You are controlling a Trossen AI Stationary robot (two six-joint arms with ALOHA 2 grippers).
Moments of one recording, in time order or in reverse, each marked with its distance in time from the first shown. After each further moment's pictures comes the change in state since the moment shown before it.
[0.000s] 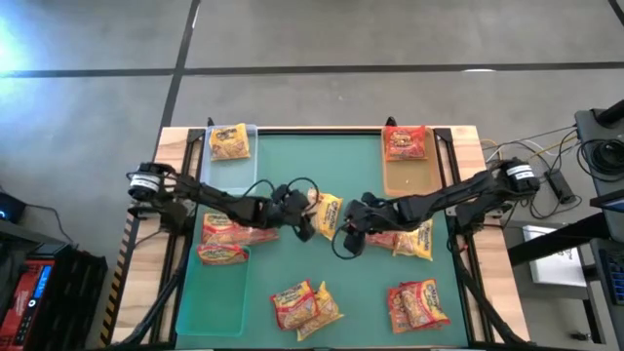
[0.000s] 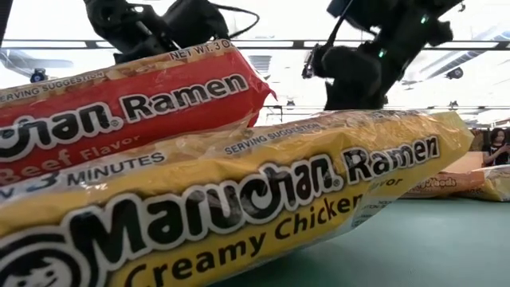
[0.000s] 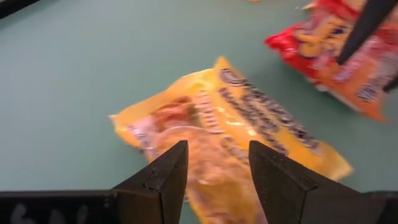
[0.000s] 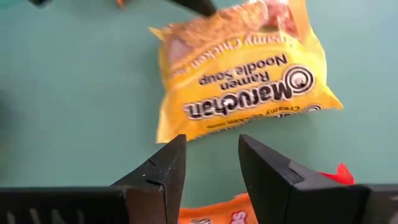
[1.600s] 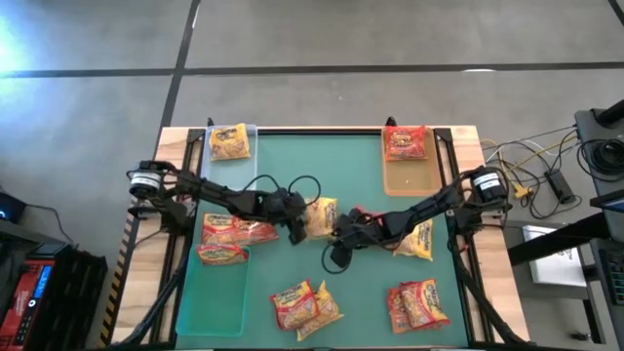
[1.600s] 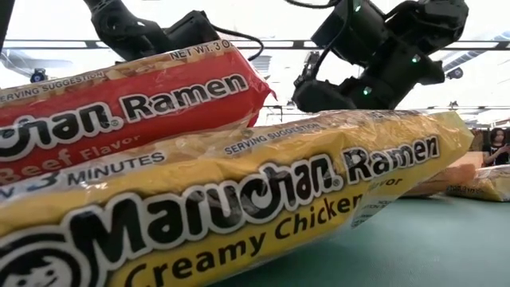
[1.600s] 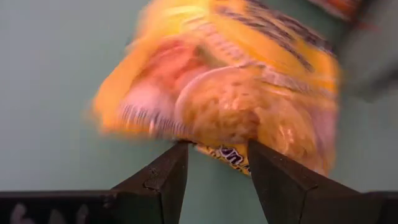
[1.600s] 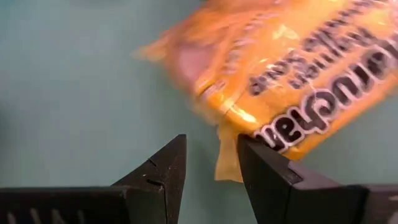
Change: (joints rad) left arm 0.051 0.000 -0.020 -0.129 0.313 0.056; right arm 0.050 0.257 0.004 0.295 0.009 0.105
